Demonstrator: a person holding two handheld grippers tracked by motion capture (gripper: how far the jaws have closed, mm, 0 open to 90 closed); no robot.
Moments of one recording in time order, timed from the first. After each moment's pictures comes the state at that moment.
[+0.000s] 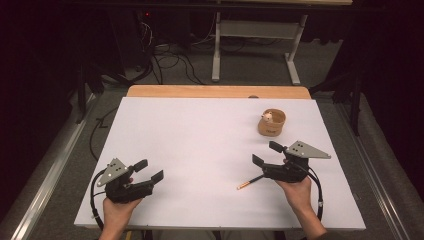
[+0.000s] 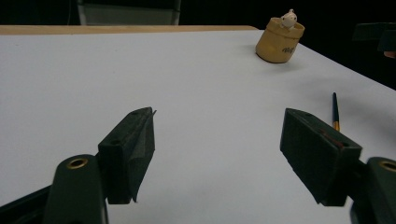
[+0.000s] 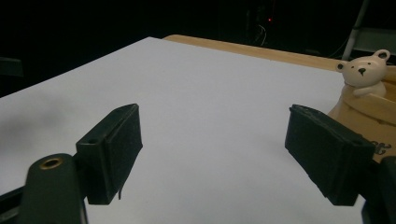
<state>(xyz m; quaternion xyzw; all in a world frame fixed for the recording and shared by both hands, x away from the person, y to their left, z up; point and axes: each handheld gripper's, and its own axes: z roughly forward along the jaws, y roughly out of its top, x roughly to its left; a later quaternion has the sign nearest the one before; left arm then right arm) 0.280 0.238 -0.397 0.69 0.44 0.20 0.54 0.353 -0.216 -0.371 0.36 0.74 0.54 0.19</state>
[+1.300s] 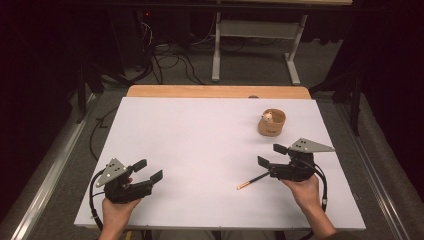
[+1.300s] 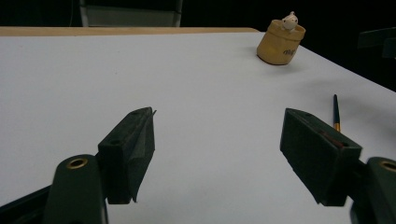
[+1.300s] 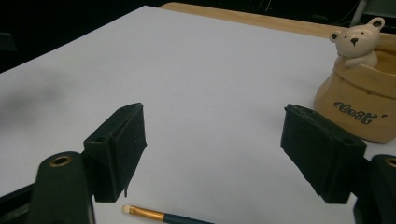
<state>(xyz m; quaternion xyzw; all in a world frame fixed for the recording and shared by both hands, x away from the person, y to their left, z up) 0.279 0.239 -0.397 0.69 0.44 0.20 0.54 0.356 -0.228 -0.360 0.38 0.77 0.48 0.16</state>
